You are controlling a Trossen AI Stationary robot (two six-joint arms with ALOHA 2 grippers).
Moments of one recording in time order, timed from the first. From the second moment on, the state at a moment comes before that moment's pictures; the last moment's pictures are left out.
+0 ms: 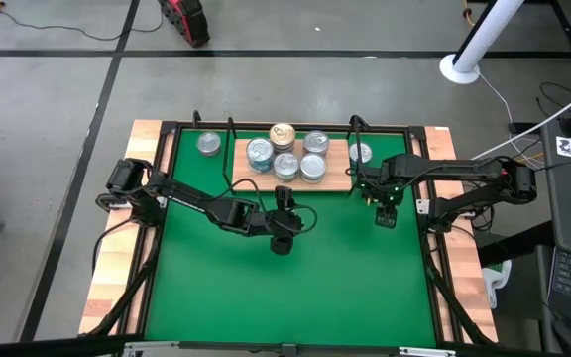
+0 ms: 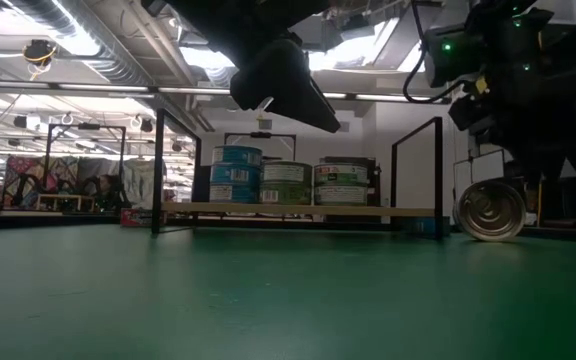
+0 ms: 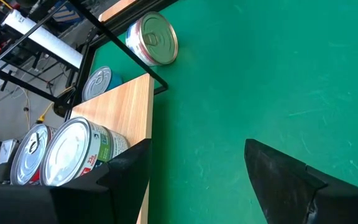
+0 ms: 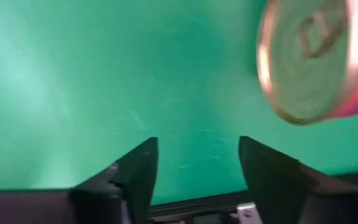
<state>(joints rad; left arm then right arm) -0.19 1.78 1.17 -0.07 -0.53 0.29 -0.22 1.30 0.89 -1.24 -0.10 0.07</state>
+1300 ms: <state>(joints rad) -0.19 1.78 1.17 -0.07 -0.53 0.29 -0.59 1.30 0.89 -1.06 -0.02 -0.40</state>
